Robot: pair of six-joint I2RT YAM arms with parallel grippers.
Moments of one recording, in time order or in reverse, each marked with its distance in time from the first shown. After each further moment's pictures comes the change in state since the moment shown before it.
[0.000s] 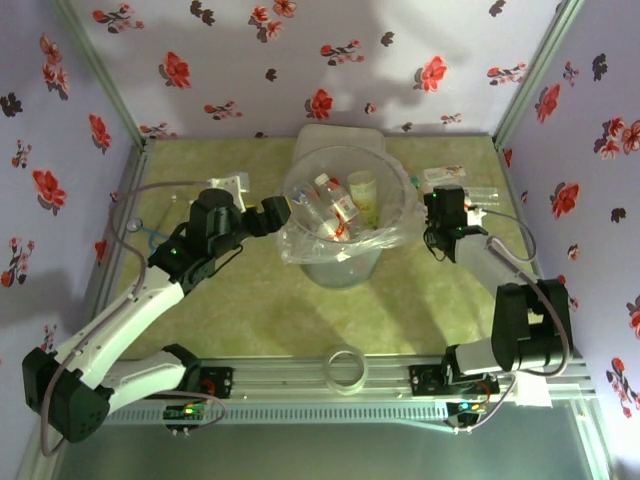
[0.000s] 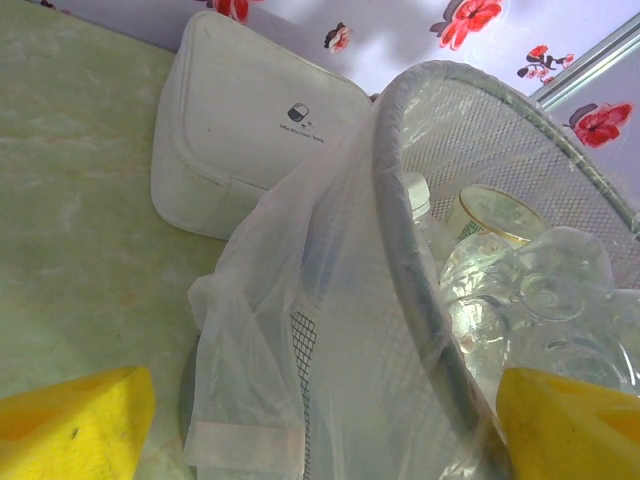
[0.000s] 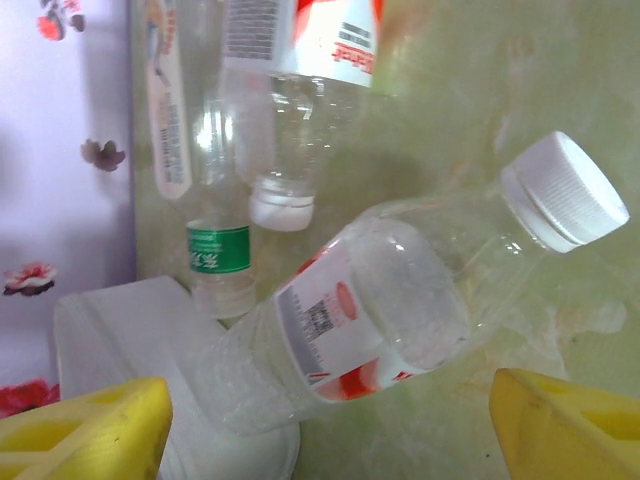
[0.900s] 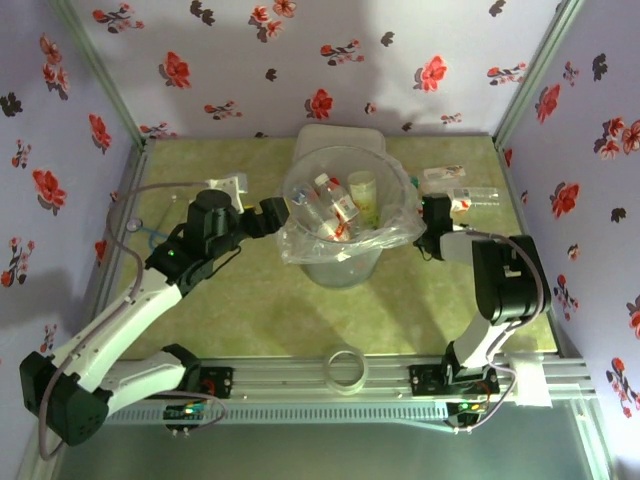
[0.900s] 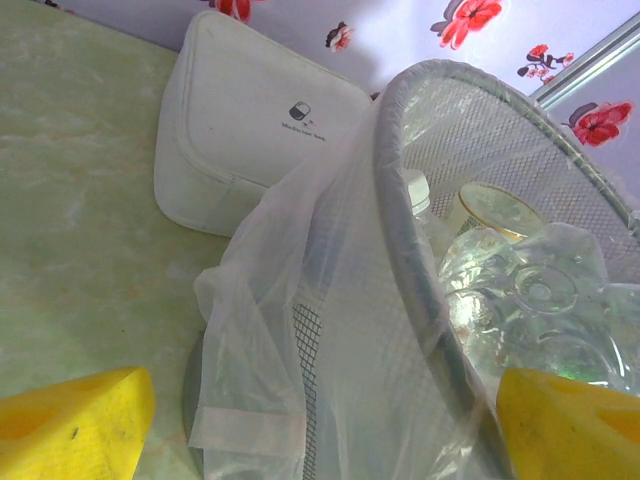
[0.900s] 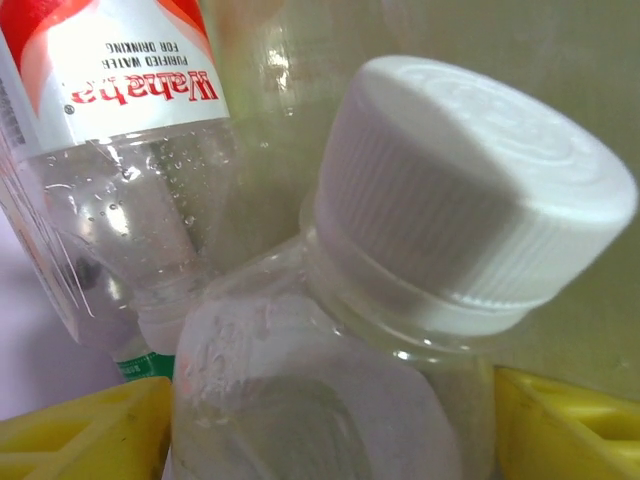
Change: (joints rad) left arm 0.003 -0.015 0.001 -0.021 0.001 0.001; right arm 0.000 0.285 -0.043 0.327 0.058 0.339
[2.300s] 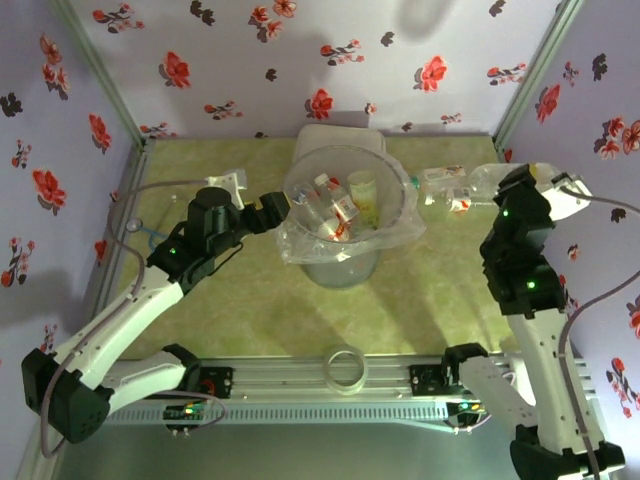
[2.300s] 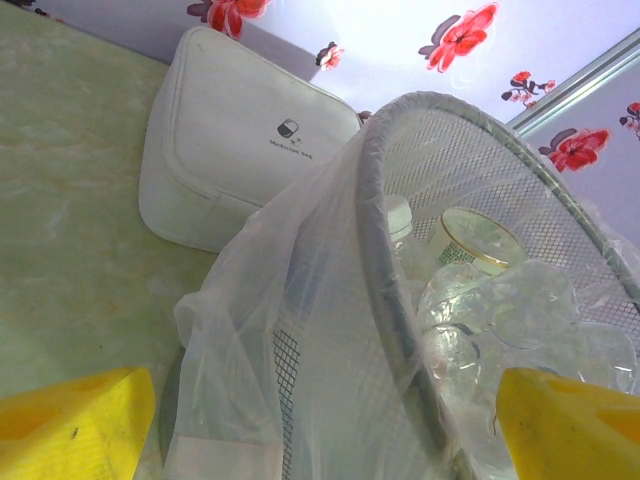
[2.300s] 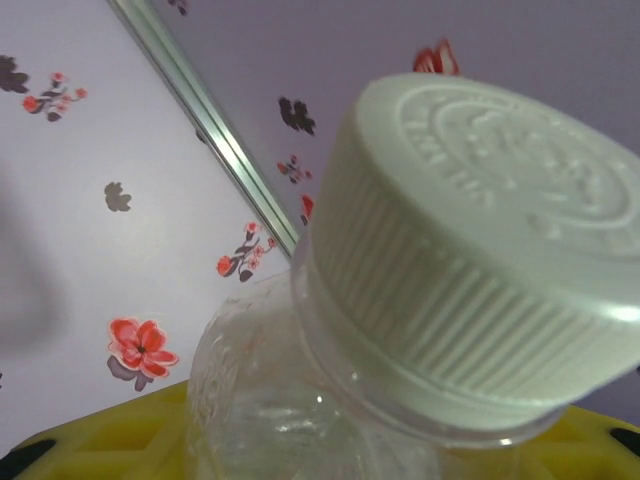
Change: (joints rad) left arm 0.002 0.015 0.007 0.044 0.001 -0.038; right arm 0.053 -0.915 0.357 -0.577 0.561 -1.356
